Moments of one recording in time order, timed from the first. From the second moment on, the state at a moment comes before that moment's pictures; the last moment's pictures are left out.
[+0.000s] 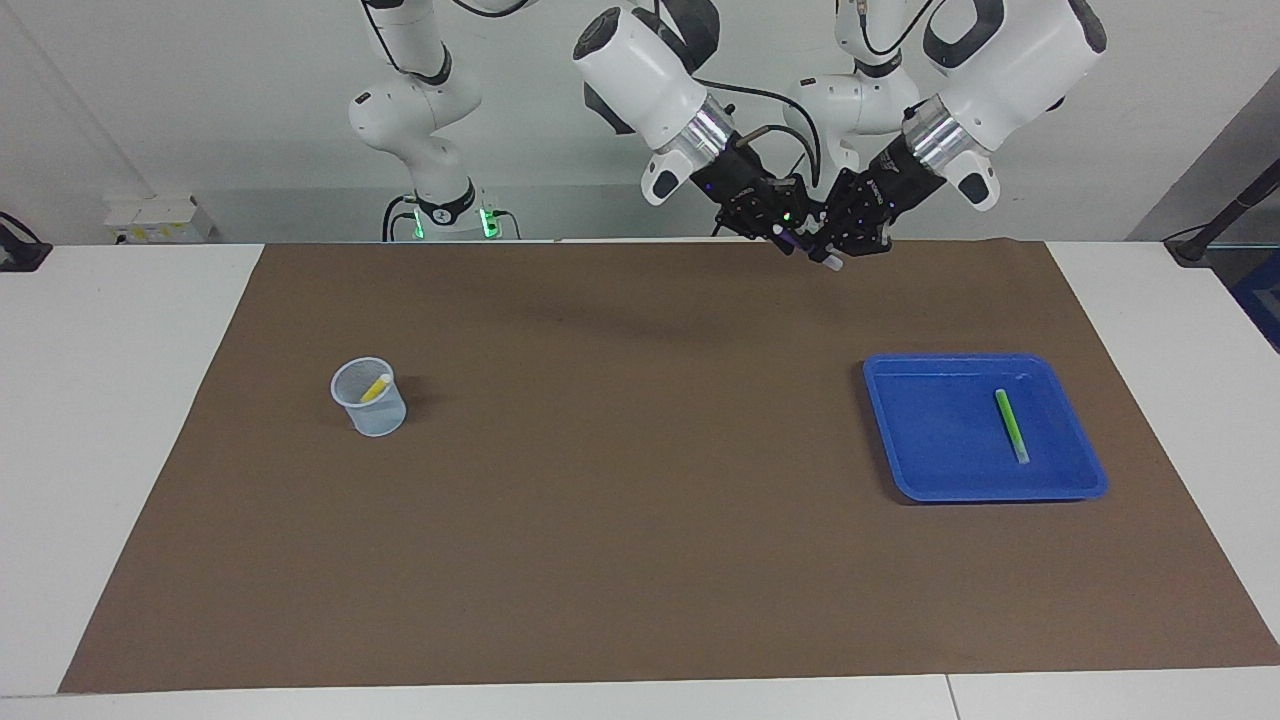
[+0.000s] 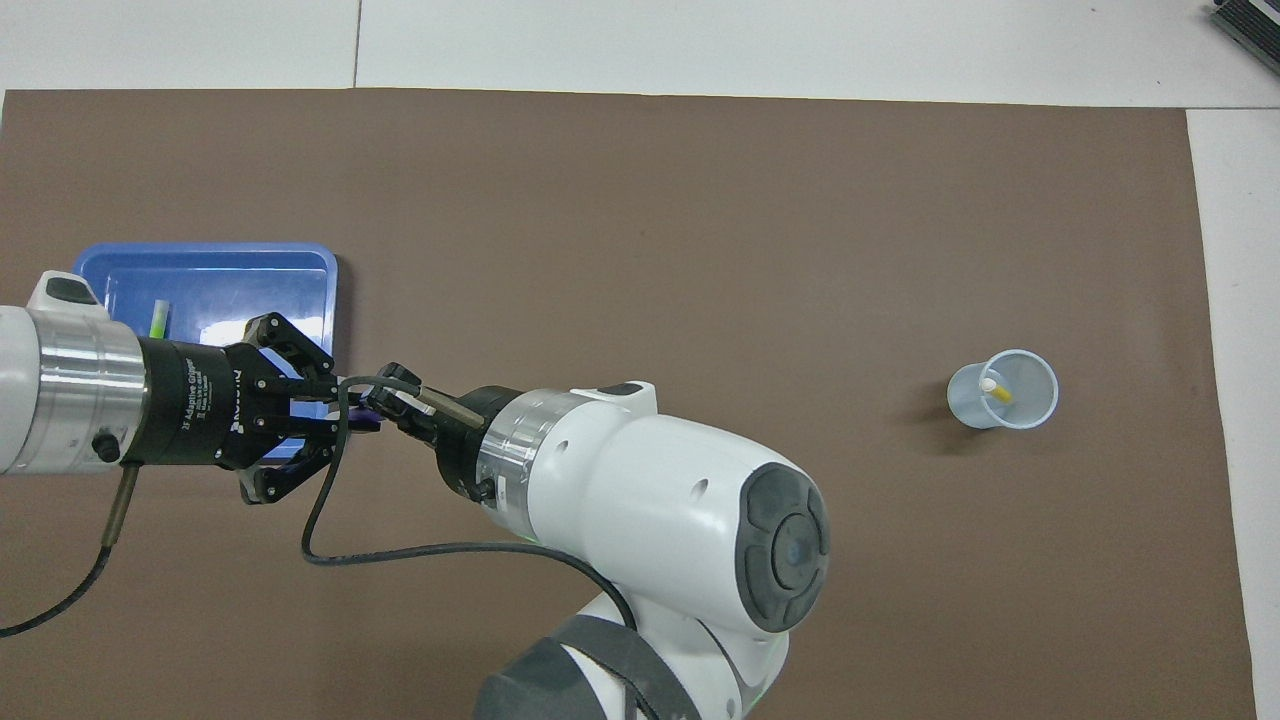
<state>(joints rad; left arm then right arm) -0.05 -0.25 -0.13 -2.00 -0.59 1.79 -1.63 0.70 0.16 0.12 -1.74 0.63 2.61 0.97</state>
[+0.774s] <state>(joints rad) -0.05 -0.26 -0.12 -2.00 -0.59 1.79 -1.63 0.69 0.16 0.12 -1.74 0.62 2.61 0.97</state>
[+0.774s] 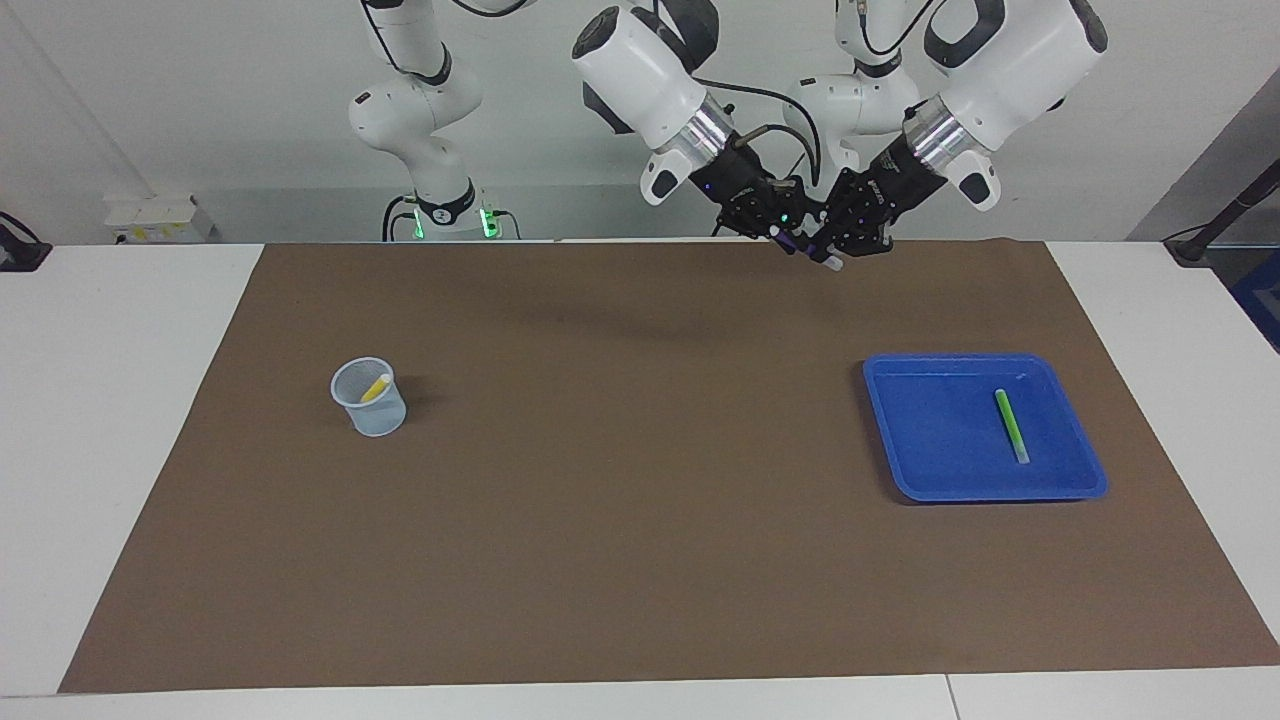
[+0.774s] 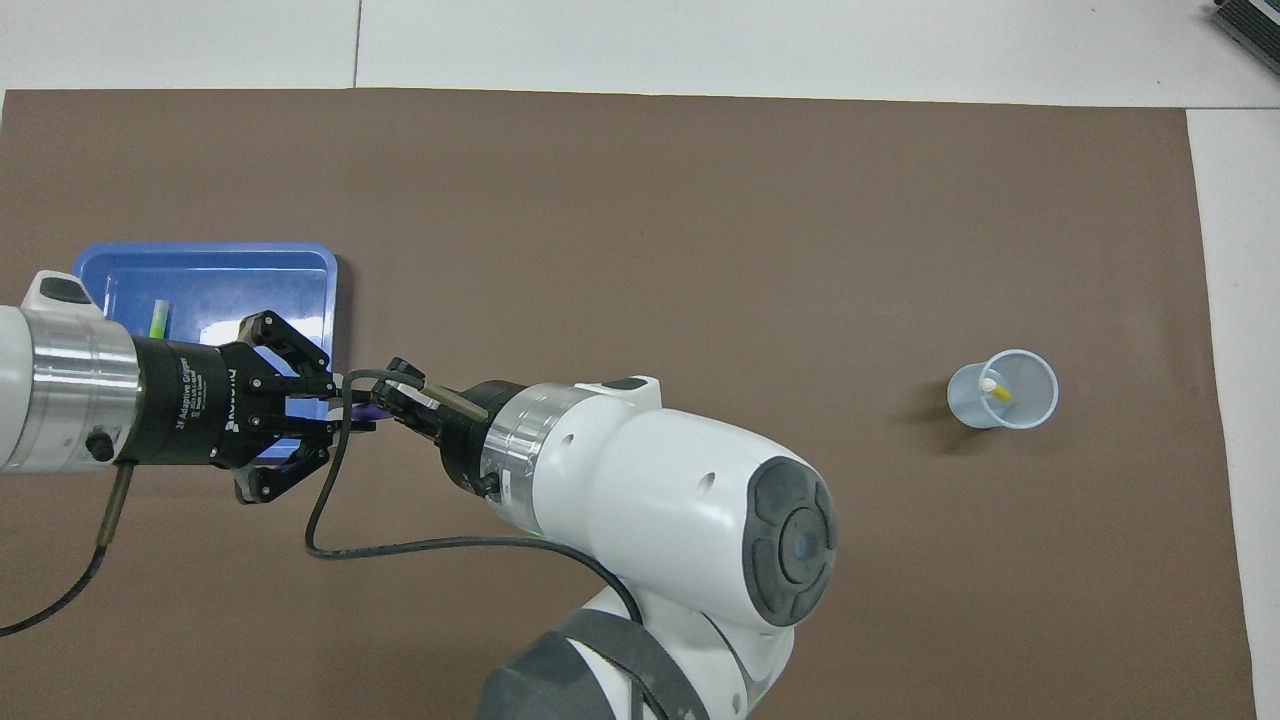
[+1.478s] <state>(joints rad) 0.04 -0.30 -0.10 -2.06 -0.47 1.68 -0.97 0.54 0.15 0.12 -1.74 0.42 2.31 0.67</state>
